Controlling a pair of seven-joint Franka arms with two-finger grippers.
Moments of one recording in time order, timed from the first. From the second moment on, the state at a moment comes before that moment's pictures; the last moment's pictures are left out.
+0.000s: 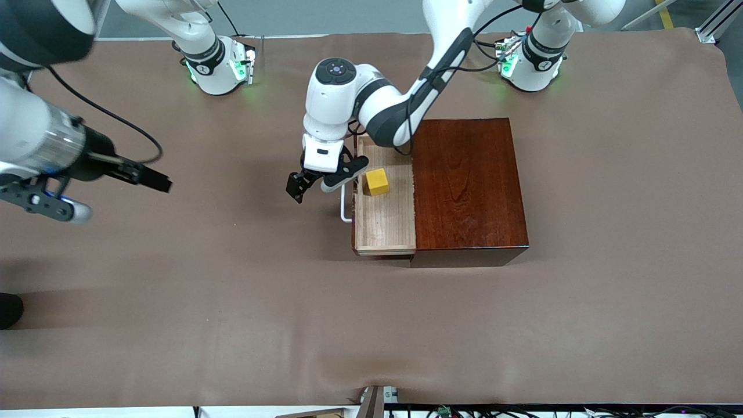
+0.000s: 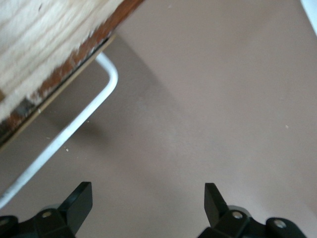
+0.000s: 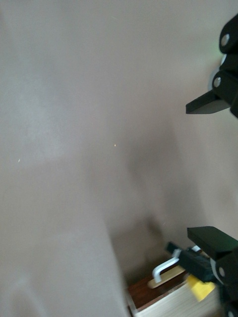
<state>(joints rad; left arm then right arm) -1.05 0.78 0.12 -1.26 -0.01 2.42 -1.78 0.12 0.28 0.03 -1.16 0.10 1.32 0.41</state>
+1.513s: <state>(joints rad) -1.12 0.83 0.22 -1.24 0.03 2.23 -1.92 -0.04 -0.03 0.07 -1.48 0.07 1.36 -0.09</state>
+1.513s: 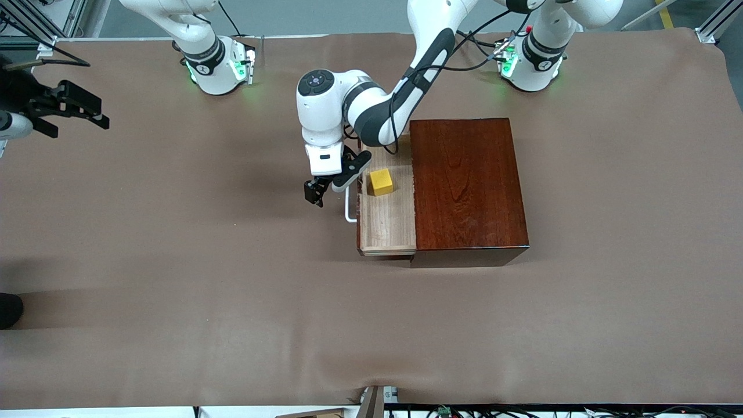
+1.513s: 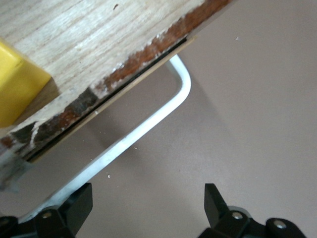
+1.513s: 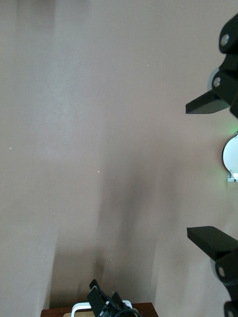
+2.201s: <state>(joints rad) -1.11 0.81 0.24 -1.23 0.04 2.07 -1.92 -0.04 -0.03 0.07 -1.49 0.02 1.39 -0.14</state>
